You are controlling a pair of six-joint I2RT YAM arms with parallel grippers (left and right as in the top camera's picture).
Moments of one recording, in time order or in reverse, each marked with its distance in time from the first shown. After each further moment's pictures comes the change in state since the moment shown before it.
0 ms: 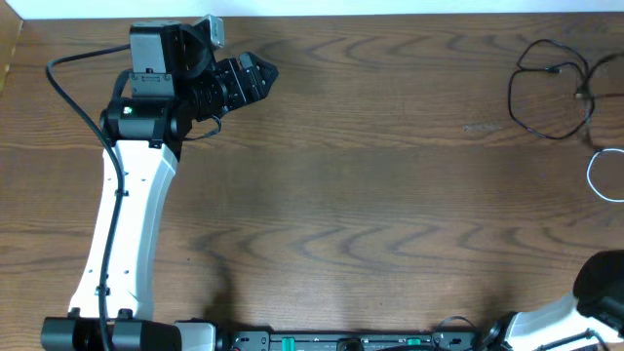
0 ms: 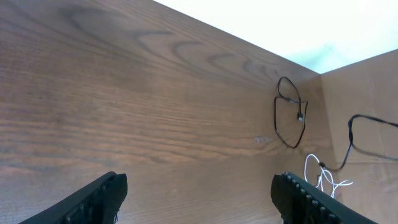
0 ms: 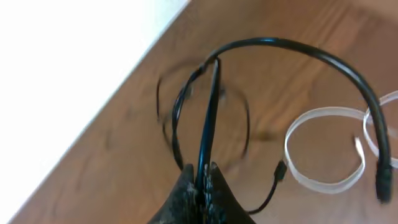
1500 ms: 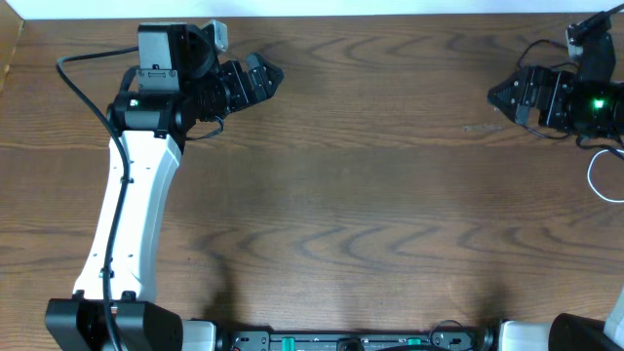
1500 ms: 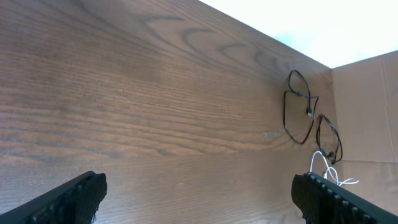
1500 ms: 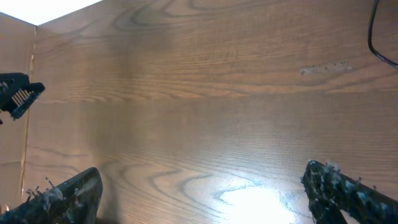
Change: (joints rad) left arm 0.000 0.046 0.000 -0.019 -0.002 0.002; right arm 0.378 -0.263 -0.004 -0.508 -0.406 -0.367
